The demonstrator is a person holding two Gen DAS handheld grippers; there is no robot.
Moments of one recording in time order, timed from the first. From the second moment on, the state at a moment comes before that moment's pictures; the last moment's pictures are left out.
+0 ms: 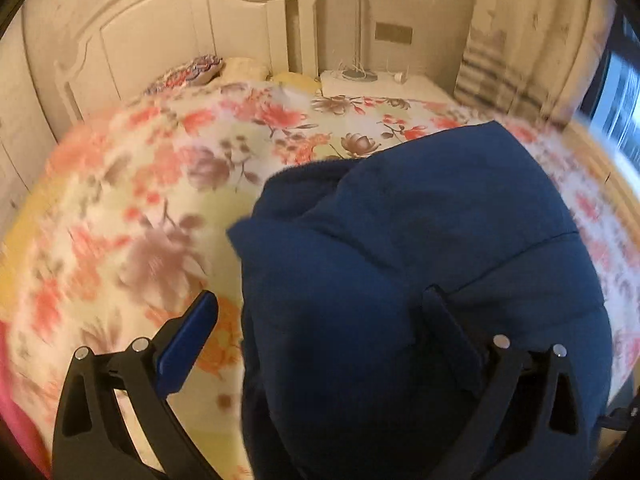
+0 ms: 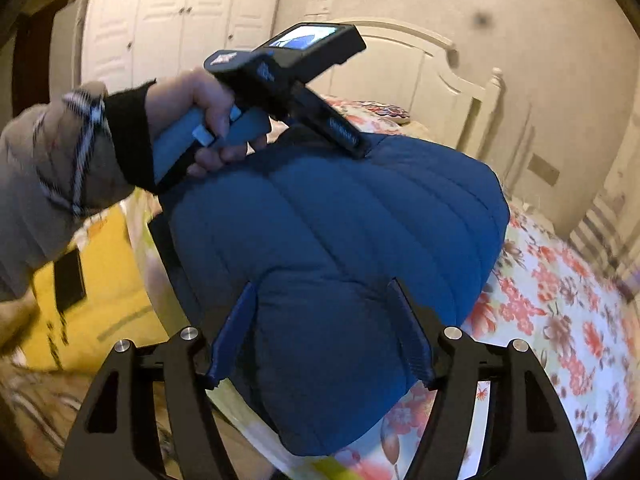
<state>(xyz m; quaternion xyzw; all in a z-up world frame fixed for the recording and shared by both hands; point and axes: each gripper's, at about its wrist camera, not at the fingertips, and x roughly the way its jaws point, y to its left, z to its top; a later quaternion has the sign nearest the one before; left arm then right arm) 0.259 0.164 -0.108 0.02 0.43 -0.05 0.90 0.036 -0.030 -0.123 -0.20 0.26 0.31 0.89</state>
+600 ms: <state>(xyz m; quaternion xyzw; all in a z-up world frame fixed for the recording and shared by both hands) 0.154 0.190 -0.096 0.01 0.42 -0.07 0.91 0.090 -0.139 -0.120 0.10 0.37 0.27 0.88</state>
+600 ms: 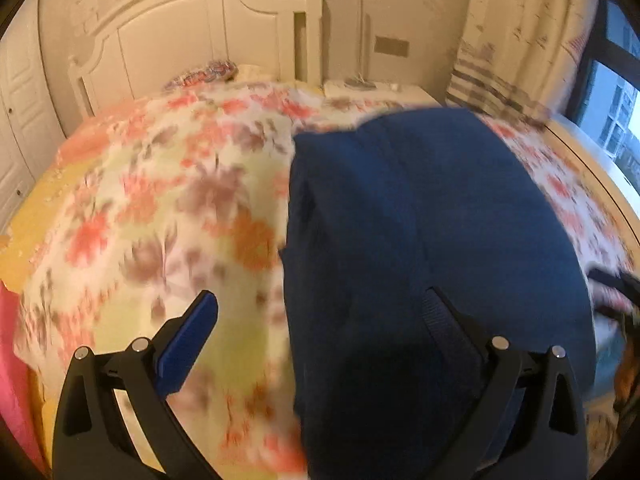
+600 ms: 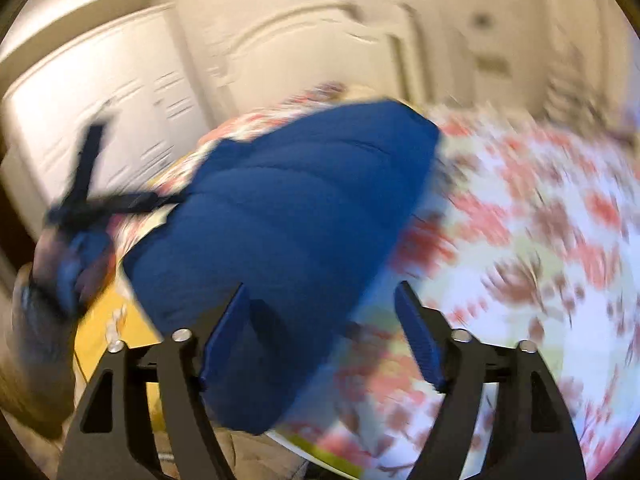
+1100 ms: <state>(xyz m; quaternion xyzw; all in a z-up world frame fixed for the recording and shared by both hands) 0.137 0.224 -0.164 -0.18 0.44 -0.16 0.86 0.124 -0.094 -0.146 0.11 0.41 0.33 0.84</state>
